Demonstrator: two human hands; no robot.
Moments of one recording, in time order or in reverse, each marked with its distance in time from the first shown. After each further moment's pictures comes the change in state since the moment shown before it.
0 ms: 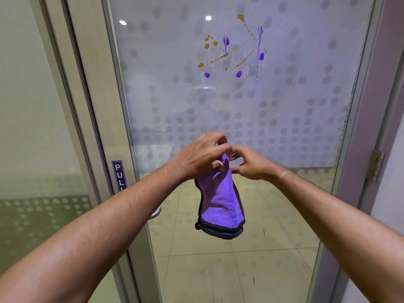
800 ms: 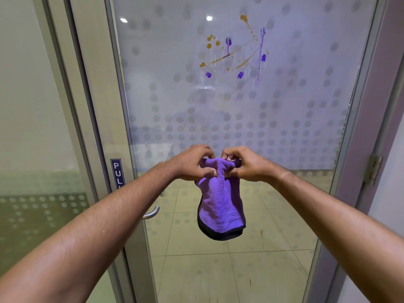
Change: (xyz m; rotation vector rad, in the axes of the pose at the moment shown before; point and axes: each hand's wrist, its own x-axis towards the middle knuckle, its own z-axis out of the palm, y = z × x) left_hand -0.016 -0.022 0.013 -0.354 -0.271 -0.379; right_hand 0.004 -0.001 -0.003 -0.036 -0.082 0.013
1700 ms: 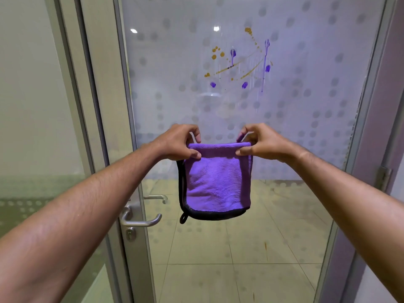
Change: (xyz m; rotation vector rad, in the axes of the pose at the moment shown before) left_hand 0.002 -0.009 -0.071 -0.058 0.131 -0.222; right_hand 0.022 -0.009 -0.068 -0.018 0.183 0.084
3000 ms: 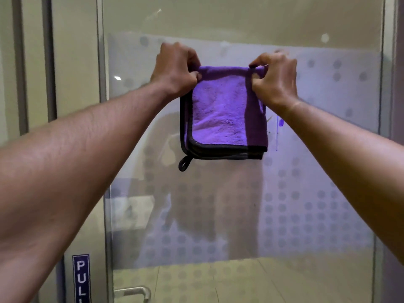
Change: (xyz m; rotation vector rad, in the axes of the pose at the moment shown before) left_hand 0.187 0.016 -0.169 0.110 0.790 0.204; right_hand 0.186 -0.112 -0.110 -0.466 1.057 -0.269
